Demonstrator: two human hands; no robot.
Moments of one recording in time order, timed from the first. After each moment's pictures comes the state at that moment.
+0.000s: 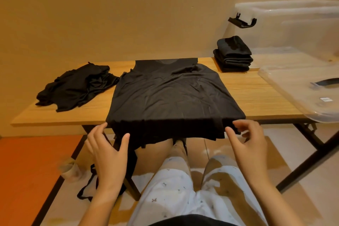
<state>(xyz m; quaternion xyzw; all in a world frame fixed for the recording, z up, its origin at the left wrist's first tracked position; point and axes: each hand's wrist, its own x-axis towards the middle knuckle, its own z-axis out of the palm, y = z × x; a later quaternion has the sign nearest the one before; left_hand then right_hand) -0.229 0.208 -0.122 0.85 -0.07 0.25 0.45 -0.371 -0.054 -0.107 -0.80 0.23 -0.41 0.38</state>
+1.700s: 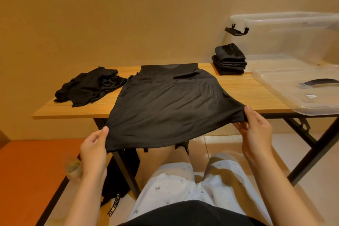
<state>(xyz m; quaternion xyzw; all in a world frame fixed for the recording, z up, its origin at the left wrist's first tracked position) -0.239 0.252 -0.103 0.69 0.04 0.08 0.71 -0.380 -0.057 -0.081 -0.52 0.25 -0.42 0.70</state>
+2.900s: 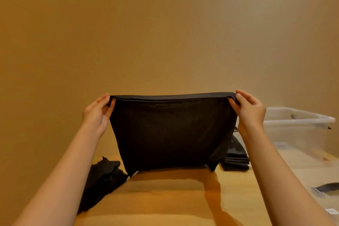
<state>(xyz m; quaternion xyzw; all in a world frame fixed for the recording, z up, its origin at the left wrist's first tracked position) -0.070 0.186 0.206 0.37 -0.15 0.05 0.92 -0.252 -0.135 0.190 -0.42 0.07 -0.54 0.72</state>
